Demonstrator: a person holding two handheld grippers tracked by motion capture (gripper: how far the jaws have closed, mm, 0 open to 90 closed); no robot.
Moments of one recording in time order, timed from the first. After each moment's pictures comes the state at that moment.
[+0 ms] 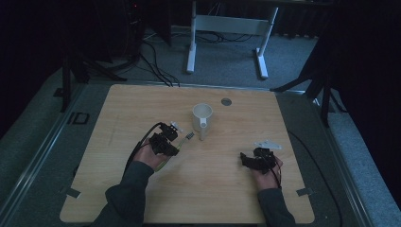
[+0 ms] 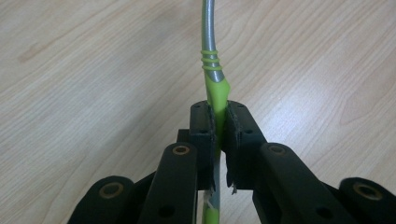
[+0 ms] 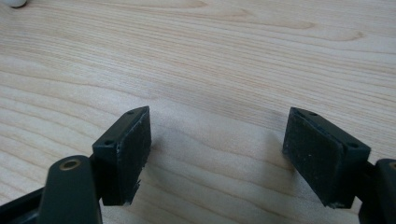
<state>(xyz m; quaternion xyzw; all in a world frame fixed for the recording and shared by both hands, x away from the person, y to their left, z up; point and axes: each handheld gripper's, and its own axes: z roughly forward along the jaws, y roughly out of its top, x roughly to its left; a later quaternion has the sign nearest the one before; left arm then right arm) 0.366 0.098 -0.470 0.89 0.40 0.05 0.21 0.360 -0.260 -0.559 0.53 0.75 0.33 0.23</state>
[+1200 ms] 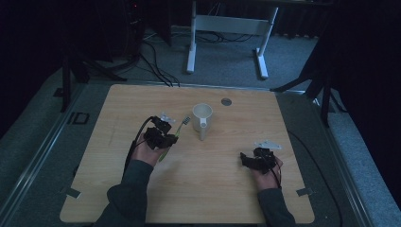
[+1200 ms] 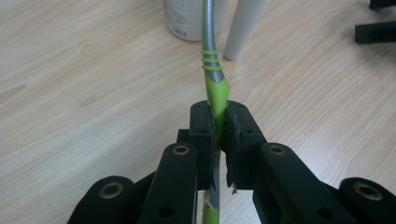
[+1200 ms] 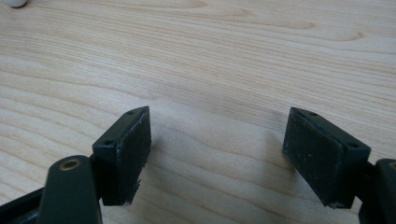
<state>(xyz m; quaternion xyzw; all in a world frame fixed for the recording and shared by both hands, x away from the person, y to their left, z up) 0.366 0.114 -0.453 0.84 0.43 0.12 0.31 0.360 -0.260 -0.559 0.53 0.75 0.33 0.23</state>
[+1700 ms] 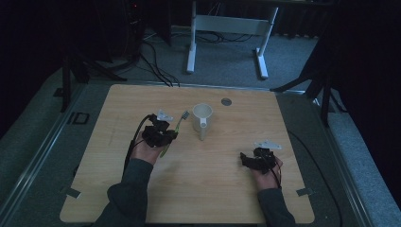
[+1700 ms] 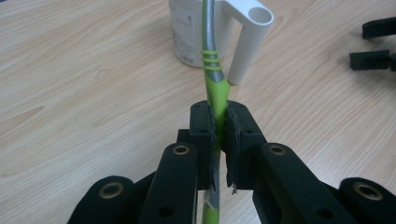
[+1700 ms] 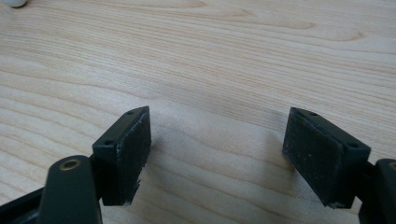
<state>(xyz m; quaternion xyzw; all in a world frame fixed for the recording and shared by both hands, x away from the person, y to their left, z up) 0.364 0.118 -0.447 0.82 0.43 0.14 0.35 0.360 -0.260 -0.559 0.53 0.75 0.33 0.23</state>
